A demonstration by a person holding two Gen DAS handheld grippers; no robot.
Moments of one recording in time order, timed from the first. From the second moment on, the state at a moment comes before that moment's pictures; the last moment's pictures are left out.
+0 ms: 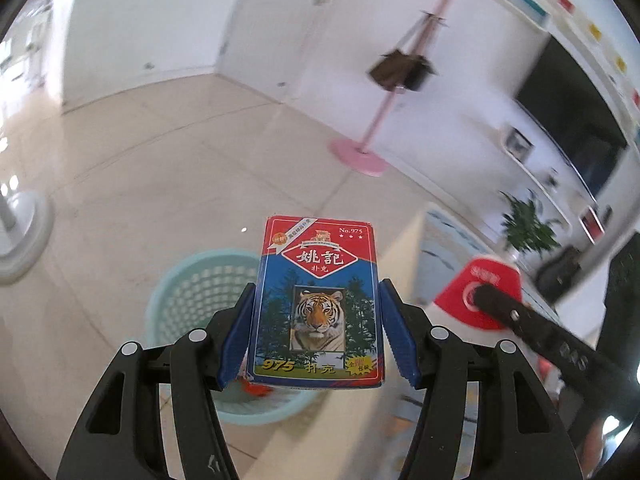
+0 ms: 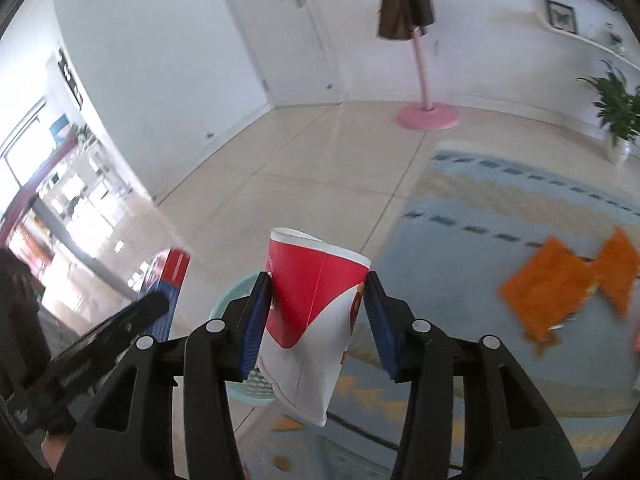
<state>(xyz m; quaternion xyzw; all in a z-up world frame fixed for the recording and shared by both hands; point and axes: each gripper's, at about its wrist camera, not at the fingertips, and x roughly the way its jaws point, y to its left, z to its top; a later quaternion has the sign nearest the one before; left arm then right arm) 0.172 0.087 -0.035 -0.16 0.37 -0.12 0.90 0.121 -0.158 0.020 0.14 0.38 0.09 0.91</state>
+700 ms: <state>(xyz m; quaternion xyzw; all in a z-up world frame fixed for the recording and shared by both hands) 0.196 0.128 -0.062 -0.23 0.36 -0.11 0.90 0.167 -0.087 -0.044 0.11 0.42 0.08 0.90</state>
